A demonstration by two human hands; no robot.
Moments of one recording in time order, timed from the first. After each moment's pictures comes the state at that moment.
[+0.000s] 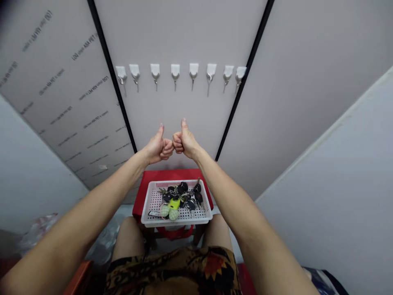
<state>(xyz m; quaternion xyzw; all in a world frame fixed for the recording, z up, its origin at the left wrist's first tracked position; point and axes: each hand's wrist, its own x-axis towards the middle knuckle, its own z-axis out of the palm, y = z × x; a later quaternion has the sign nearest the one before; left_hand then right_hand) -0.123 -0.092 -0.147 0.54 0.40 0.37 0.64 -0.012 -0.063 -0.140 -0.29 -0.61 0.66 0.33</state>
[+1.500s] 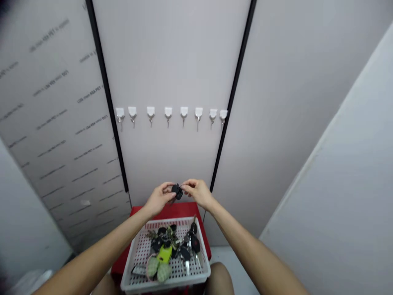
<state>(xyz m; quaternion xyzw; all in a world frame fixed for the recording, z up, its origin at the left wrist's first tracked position) -0.092 -0.085 -0.207 0.57 0.46 0.50 0.47 0.047 -0.063 -0.178 -0.42 -0.68 0.43 0.41</state>
